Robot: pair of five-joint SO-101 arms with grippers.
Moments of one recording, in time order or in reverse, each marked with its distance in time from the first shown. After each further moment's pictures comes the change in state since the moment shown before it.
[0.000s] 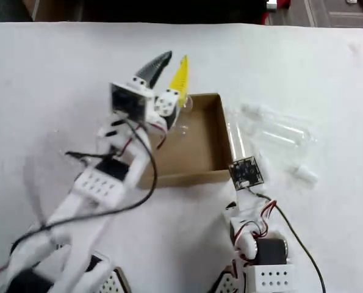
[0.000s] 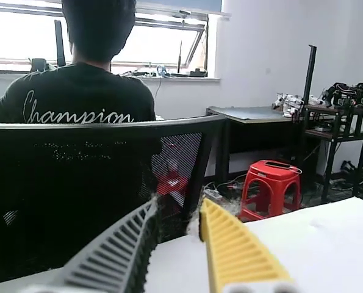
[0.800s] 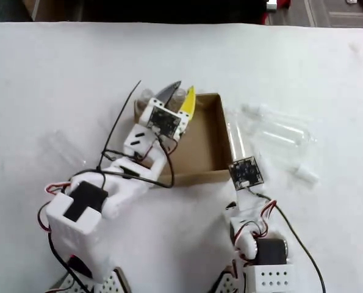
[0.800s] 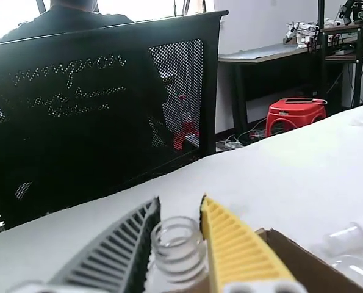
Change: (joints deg) left arm -0.5 50.4 -3.9 -39.7 -10.1; right arm 0.0 0.0 0.0 0.0 0.0
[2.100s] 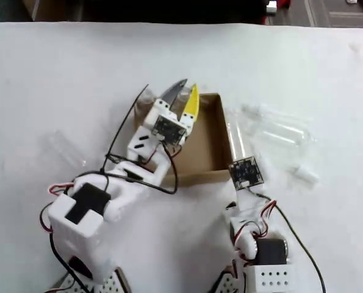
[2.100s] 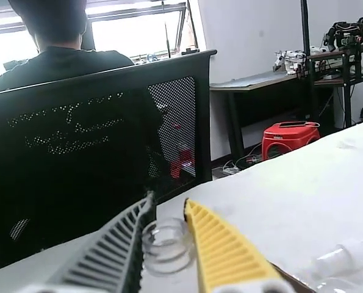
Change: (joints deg) left arm 2.5 -0.5 1.1 -6.2 -2.5; right arm 0.0 0.0 0.0 0.0 0.0
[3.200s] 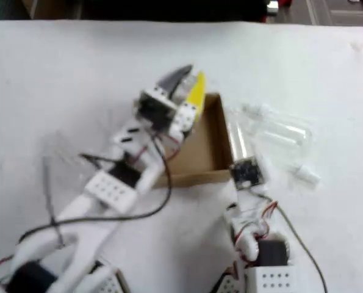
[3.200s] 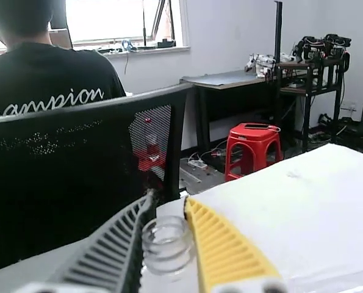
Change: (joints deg) left arm 4.2 -43.0 3.8 42.2 6.6; right arm 0.0 0.0 0.0 0.0 0.0
